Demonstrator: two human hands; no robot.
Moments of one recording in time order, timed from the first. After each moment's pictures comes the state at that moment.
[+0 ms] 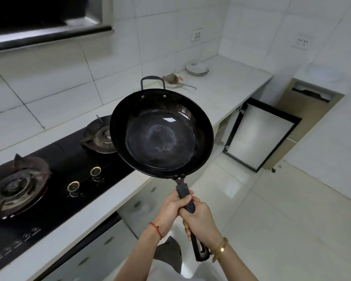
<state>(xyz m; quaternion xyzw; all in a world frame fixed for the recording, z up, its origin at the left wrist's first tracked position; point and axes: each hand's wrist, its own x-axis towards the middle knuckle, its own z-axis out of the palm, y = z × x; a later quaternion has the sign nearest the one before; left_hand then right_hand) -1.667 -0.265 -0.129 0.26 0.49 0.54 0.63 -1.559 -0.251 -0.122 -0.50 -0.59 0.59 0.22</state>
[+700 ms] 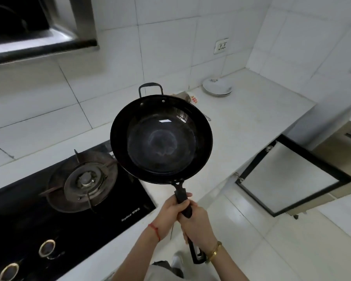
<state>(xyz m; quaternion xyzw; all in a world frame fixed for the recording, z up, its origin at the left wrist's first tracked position) -1.750 0.041 -0.163 0.20 0.54 0.55 0.61 -1.643 0.068 -0.135 -0.48 -0.64 0.57 0.16</state>
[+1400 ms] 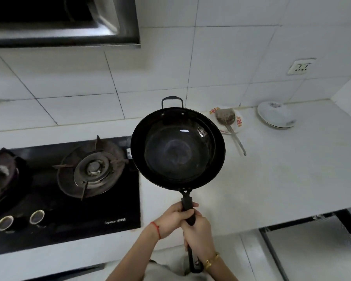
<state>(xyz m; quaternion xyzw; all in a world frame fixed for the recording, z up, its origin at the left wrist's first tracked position) -1.763 0.161 -0.184 0.10 0.55 0.59 0.58 -1.664 0.223 -0.166 -0.40 -0.72 0.58 0.03</state>
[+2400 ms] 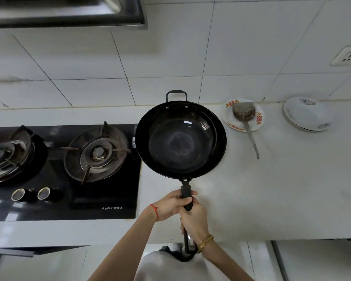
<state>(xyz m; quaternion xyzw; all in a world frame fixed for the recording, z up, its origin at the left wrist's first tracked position) -1.788 0.200 -0.201 0.05 0.54 0.60 0.59 -1.695 0.273 -0.185 -0.39 -0.69 0.61 -0.03</state>
